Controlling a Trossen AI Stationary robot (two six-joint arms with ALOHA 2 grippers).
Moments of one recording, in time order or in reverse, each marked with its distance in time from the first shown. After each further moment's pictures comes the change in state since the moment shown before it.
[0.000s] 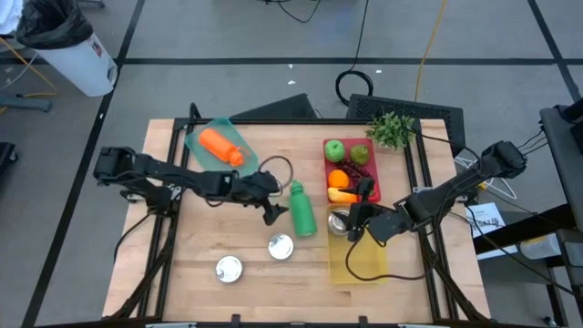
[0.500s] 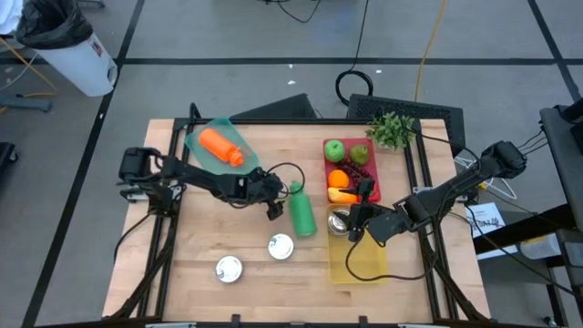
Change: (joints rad) left arm 0.048 0.220 0.026 -0.082 -0.208 0.206; right arm -0.002 0.000 -0.029 0.007 0.000 -0.023
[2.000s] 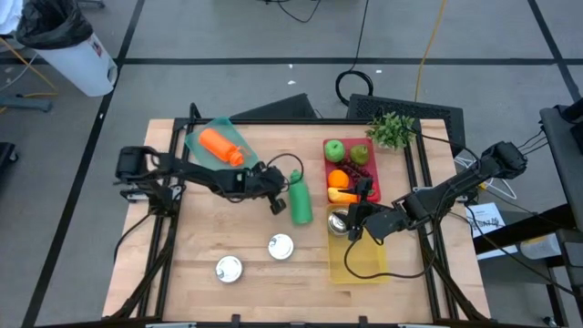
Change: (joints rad) left arm 0.047 -0.006 -0.001 0.104 0.043 0.026; right arm -0.027 0.000 -0.011 0.000 -0.053 0.003
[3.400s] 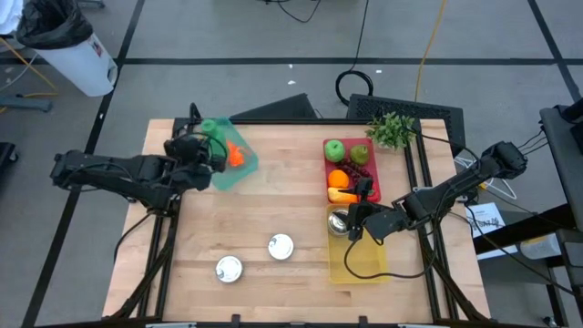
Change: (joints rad) left arm -0.140 -0.818 0.001 -0.897 -0.872 -0.594; right arm 0.000 0.000 0.001 -0.008 0.000 -0.007
